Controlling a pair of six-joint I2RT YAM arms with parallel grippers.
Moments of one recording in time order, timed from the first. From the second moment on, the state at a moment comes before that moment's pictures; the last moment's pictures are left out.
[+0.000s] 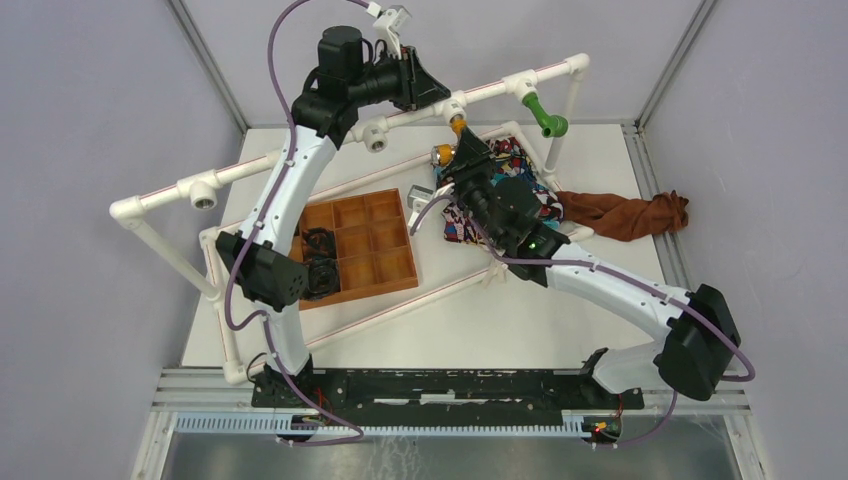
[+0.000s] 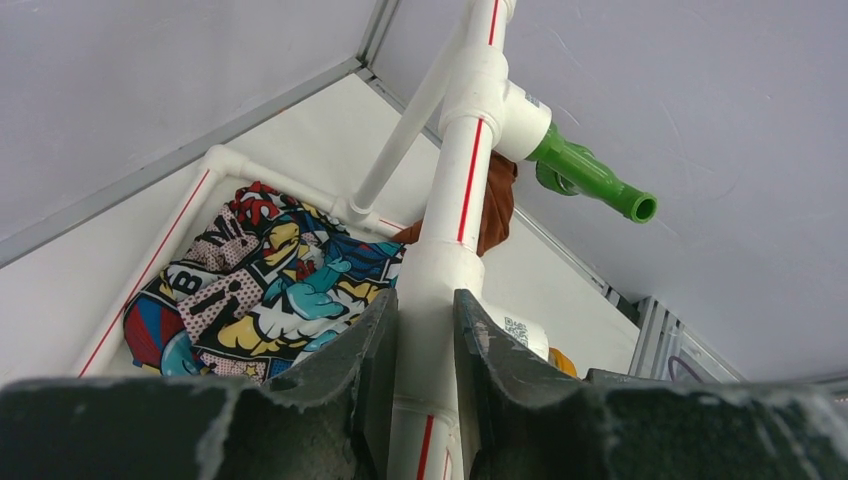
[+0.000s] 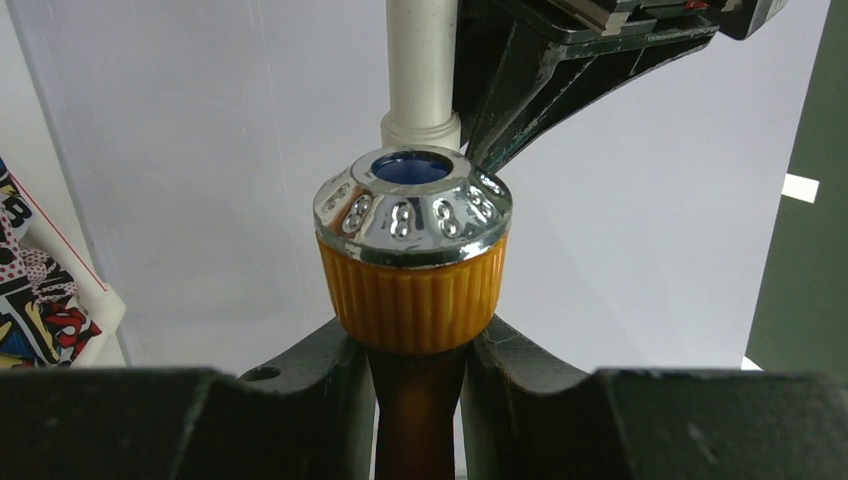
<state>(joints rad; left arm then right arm) -0.39 1.91 2.19 -0.46 0.66 -0.31 0.84 1.37 1.04 0.48 0.32 -1.63</state>
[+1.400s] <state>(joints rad) -0.38 1.88 2.13 -0.43 0.70 -0.31 0.70 1.32 1.13 0.23 0.00 -1.48</state>
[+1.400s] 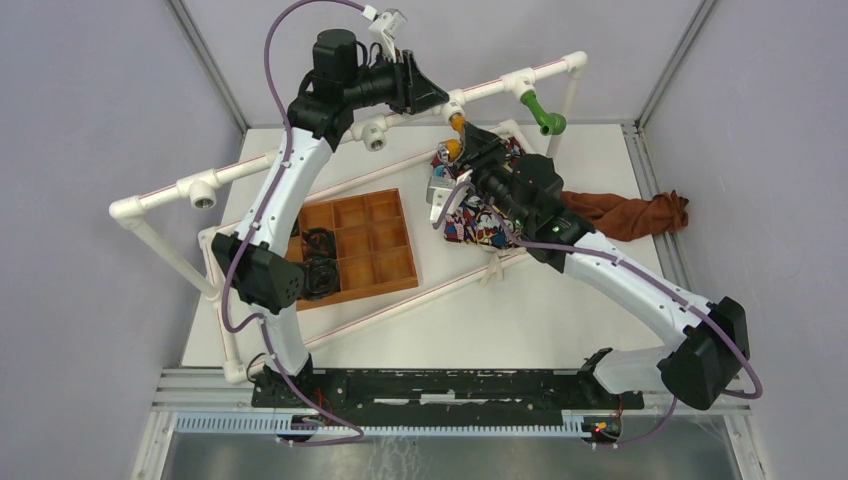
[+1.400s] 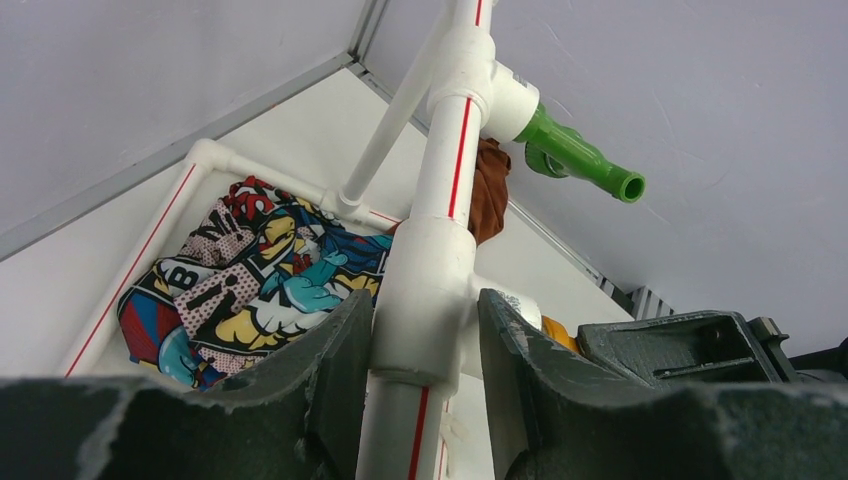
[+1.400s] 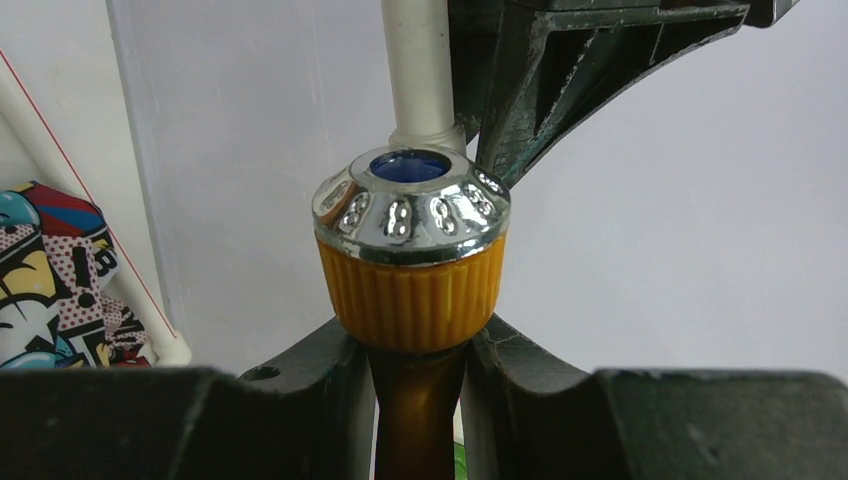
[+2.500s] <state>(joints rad) -0.37 1.88 2.12 -0.40 0.70 -0.31 0.65 1.33 1.09 0.41 -0.10 -0.96</state>
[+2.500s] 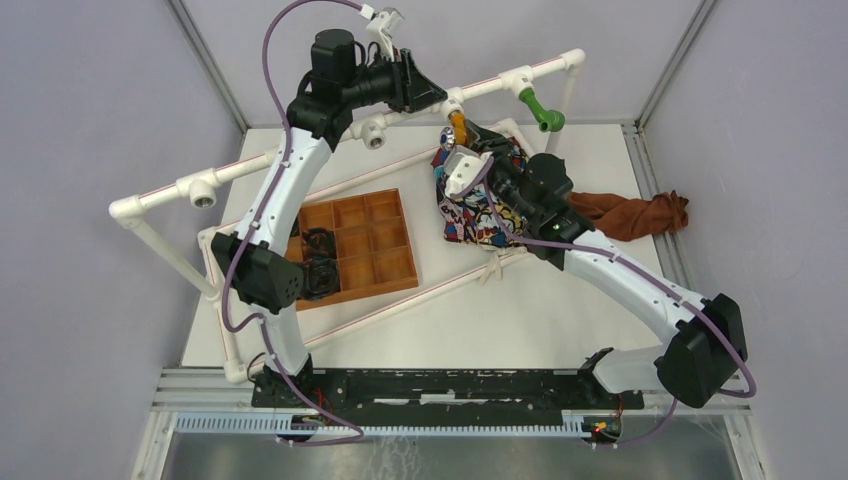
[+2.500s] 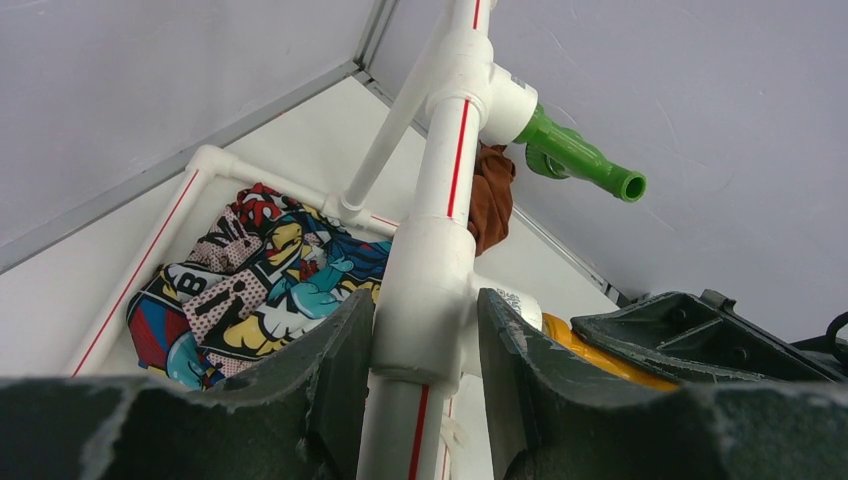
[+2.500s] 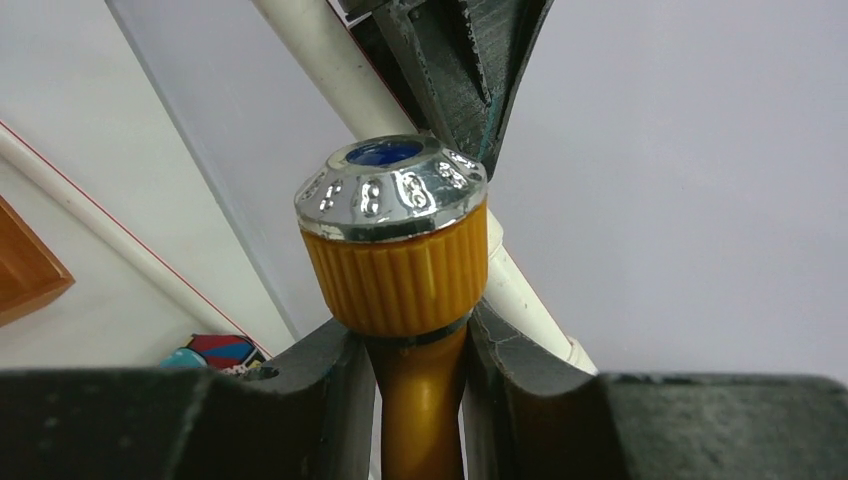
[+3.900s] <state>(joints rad) -0.37 1.84 2.09 -0.44 0.70 -0.31 0.61 1.34 1.03 0.56 -0.14 -0.62</state>
